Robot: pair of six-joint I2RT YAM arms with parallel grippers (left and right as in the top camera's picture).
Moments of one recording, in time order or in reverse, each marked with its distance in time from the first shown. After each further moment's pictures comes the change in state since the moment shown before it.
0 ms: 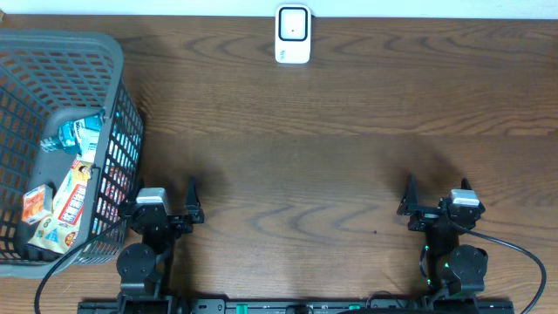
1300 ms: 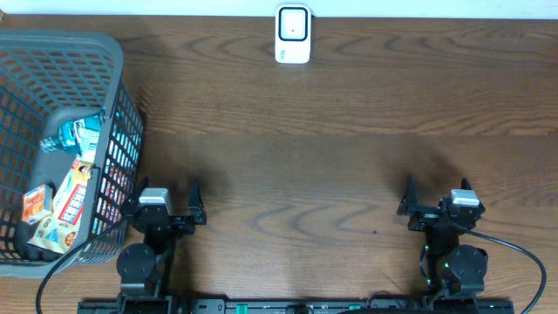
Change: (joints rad) left arm 0.000 0.000 0.000 0.003 0.056 -0.001; right arm 0.000 0.000 0.000 0.000 0.000 0.000
